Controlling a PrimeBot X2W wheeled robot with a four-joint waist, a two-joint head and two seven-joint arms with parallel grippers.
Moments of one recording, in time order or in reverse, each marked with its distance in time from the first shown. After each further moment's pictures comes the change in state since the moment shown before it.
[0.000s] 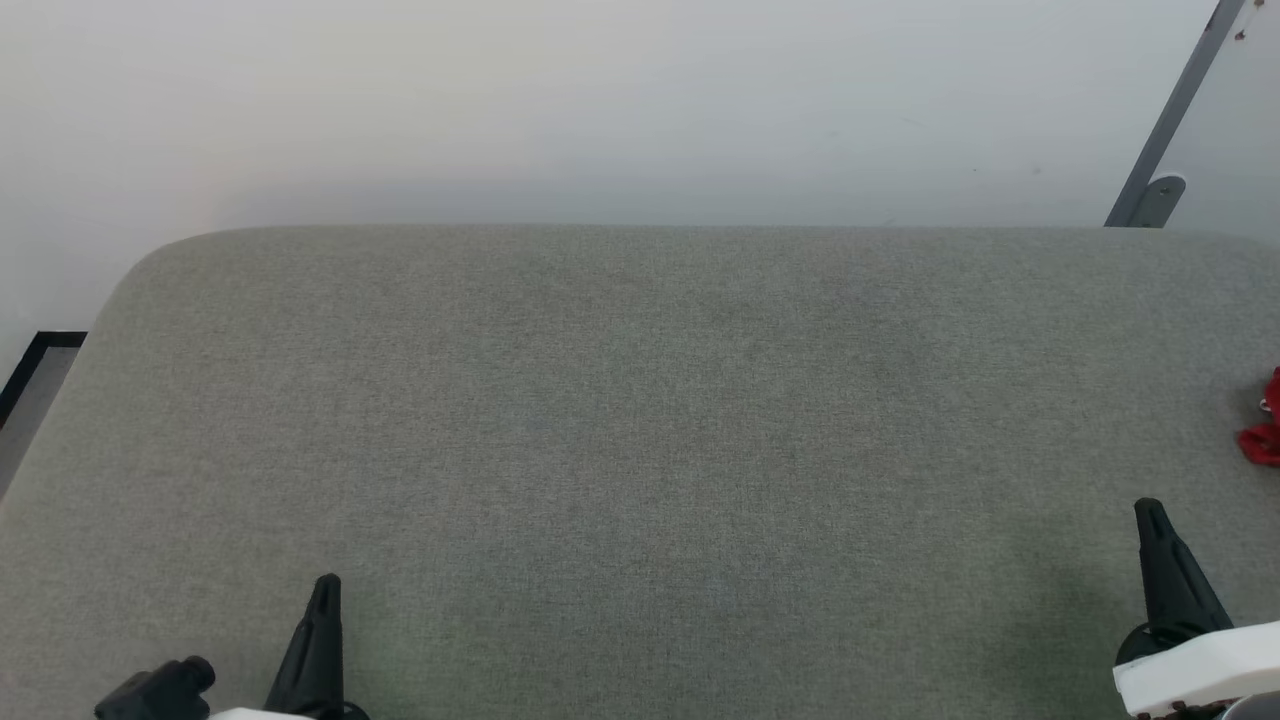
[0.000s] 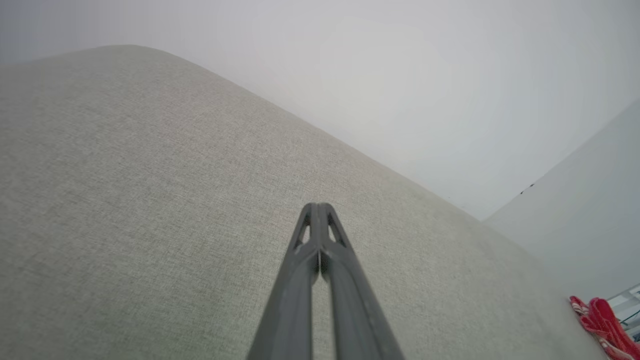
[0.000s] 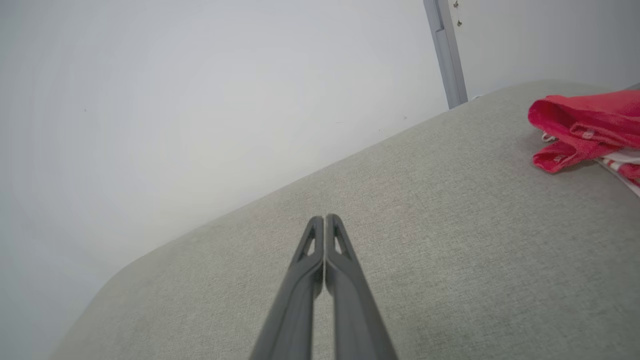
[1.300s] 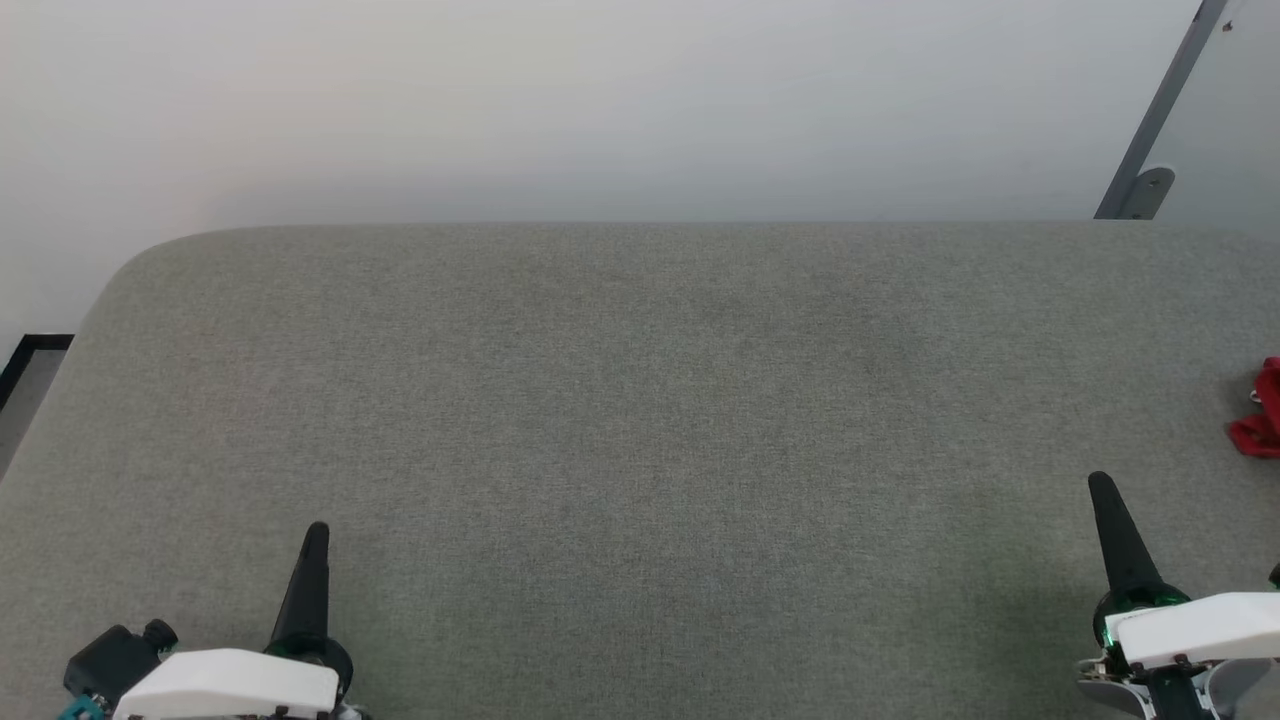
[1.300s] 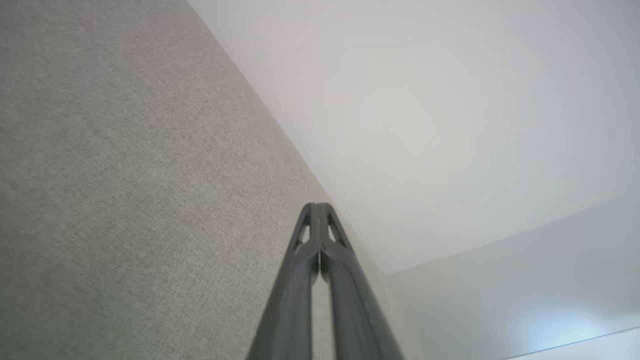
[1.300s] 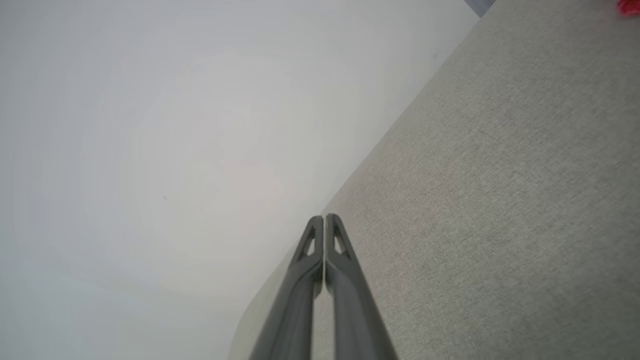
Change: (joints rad) left arm -0.104 -0.028 0.048 0.035 -0.483 0.000 0.124; right arm -0.081 0.051 0.024 0.074 0.460 0.000 0.065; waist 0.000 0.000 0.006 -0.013
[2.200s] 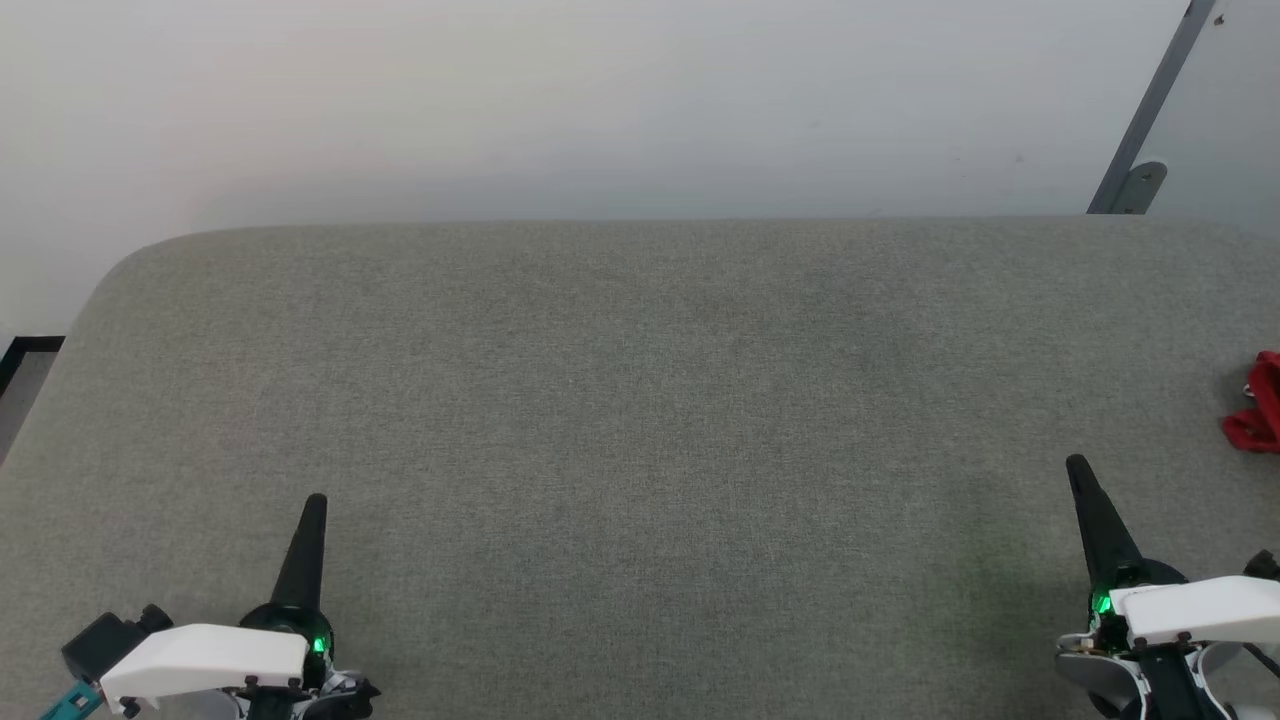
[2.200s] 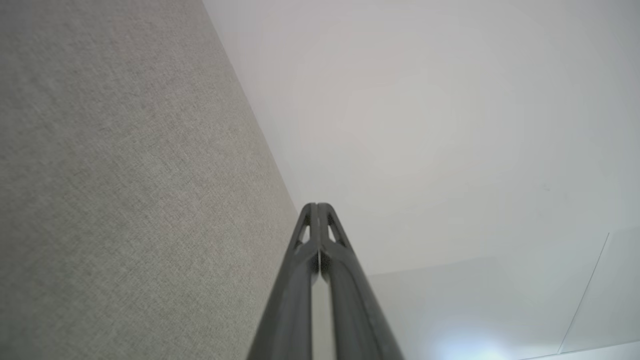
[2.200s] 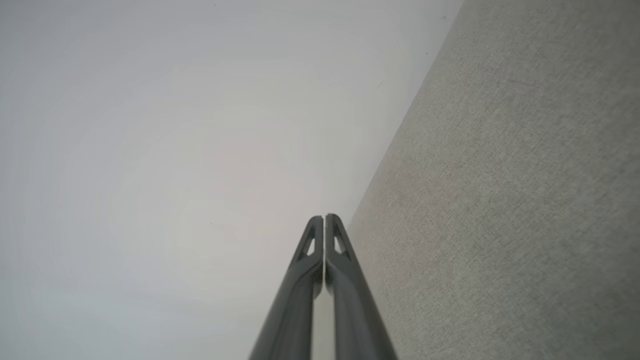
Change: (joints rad) left arm -0.054 -0.016 0.031 0.016 -0.237 0.000 0.070; right arm -0.042 0.024 0.008 0.035 0.233 0.000 0.036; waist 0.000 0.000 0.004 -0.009
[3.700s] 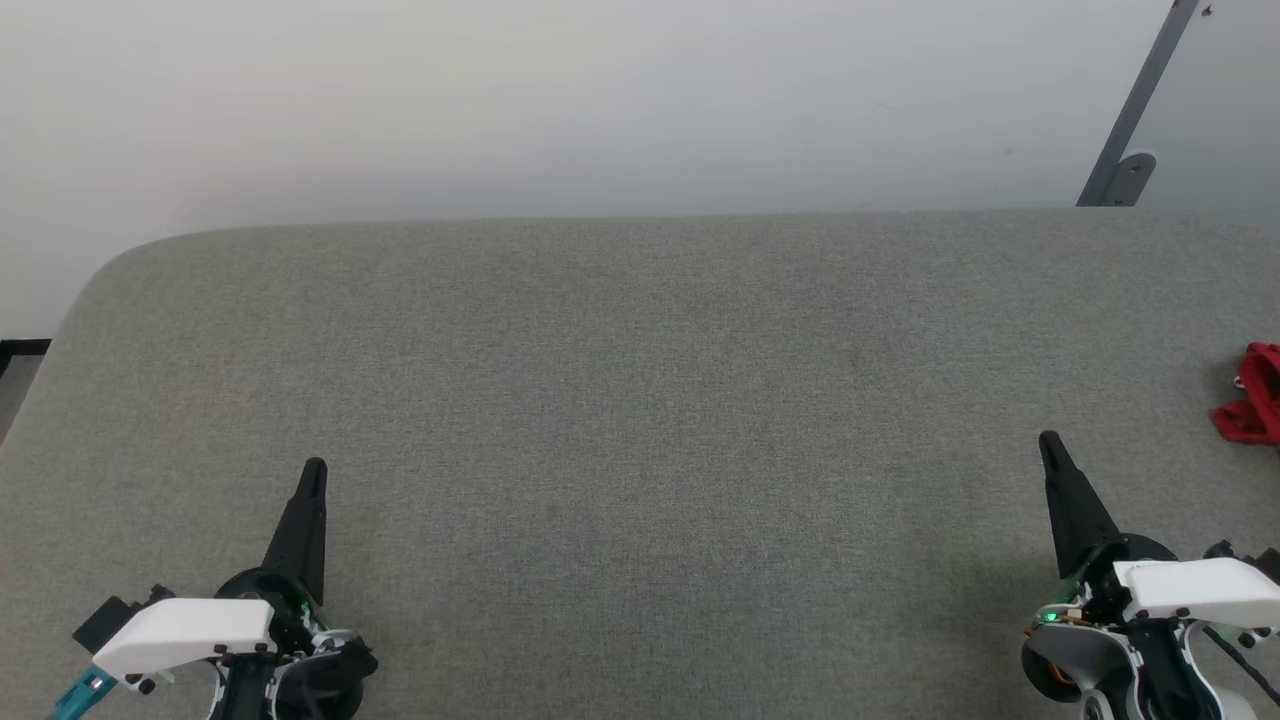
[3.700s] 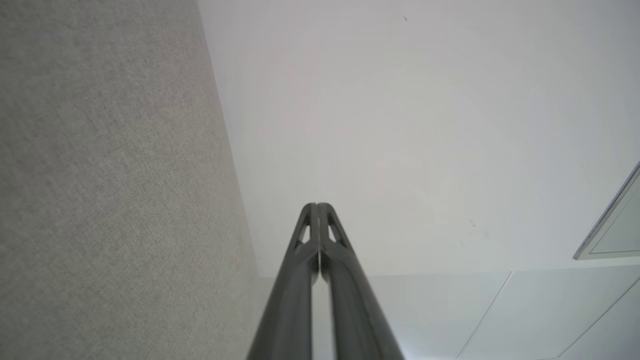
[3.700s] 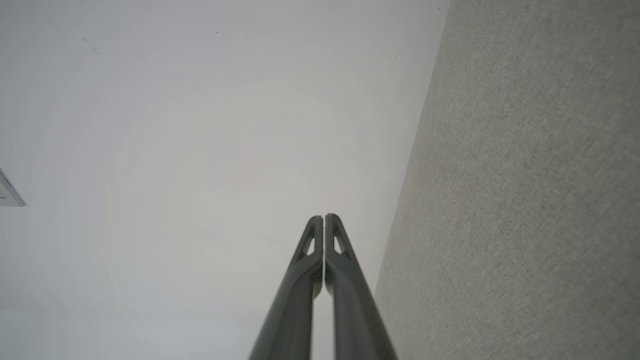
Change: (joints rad) left arm -0.063 -0.025 0.040 0.022 -0.263 0.000 0.082; right arm -0.054 0.029 0.015 0.042 0.263 0.000 0.038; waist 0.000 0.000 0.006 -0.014
